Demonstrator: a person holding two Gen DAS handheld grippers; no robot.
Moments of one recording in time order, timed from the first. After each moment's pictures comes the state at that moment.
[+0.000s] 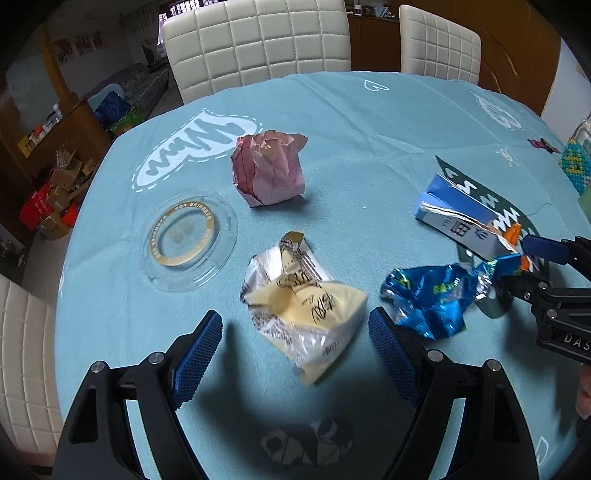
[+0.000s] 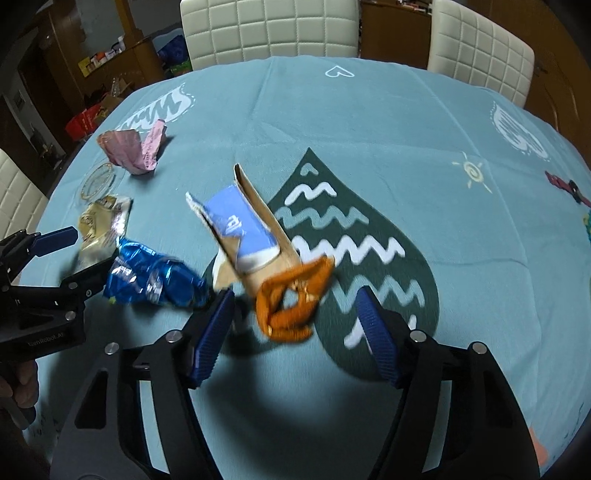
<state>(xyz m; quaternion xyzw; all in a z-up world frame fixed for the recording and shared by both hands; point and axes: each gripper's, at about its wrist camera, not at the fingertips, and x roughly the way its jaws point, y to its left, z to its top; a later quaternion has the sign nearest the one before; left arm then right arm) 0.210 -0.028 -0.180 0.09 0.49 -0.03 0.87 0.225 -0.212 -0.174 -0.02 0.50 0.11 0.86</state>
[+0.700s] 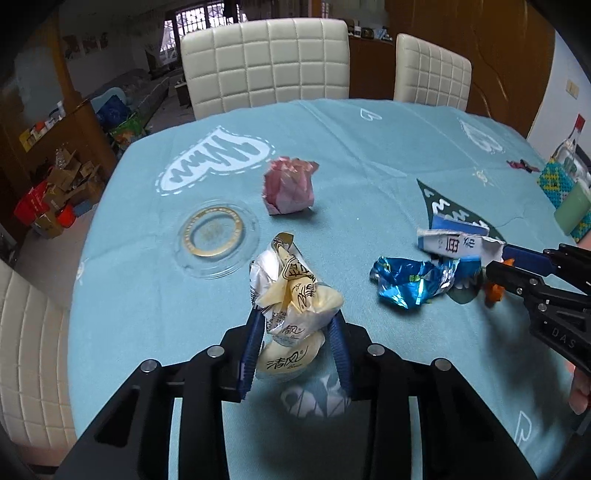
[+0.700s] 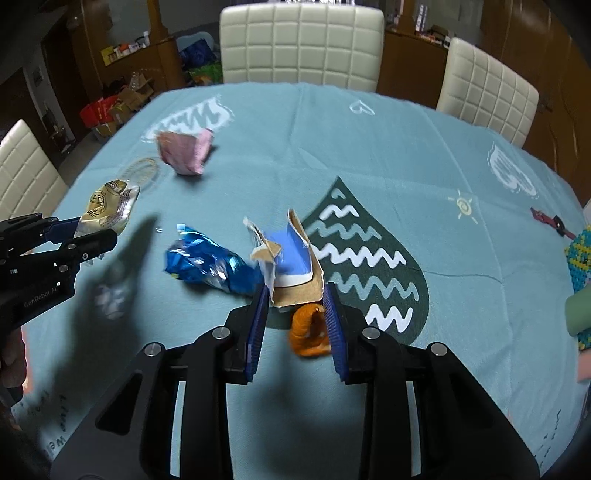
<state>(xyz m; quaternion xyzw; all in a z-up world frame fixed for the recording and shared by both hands) 0.170 -0.004 -0.142 0.05 0.46 -0.05 0.88 0.181 -0.190 -0.131 -0.06 0.46 0.13 0.88</state>
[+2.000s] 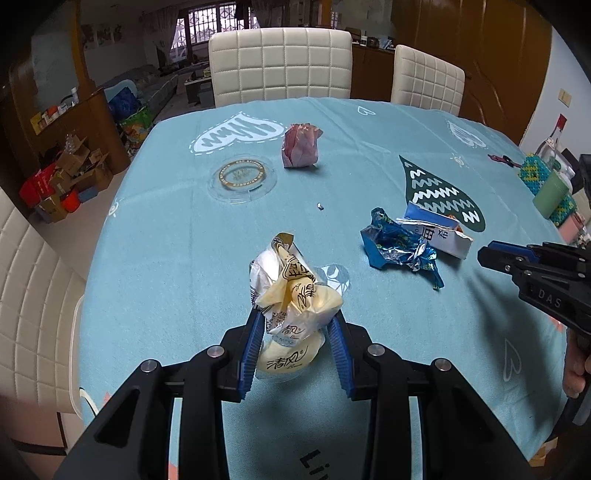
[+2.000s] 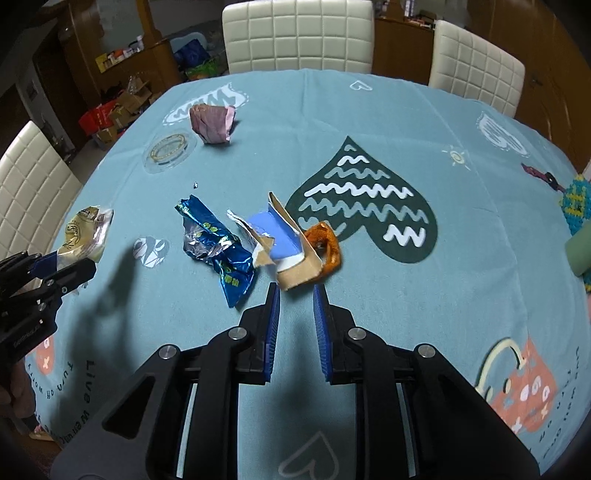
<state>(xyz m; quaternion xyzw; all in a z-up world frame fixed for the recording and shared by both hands) 0.080 0.017 -0.144 0.03 0.46 -0.04 0.89 0.123 -0.189 -0.138 -0.03 0.49 0.12 0.87</state>
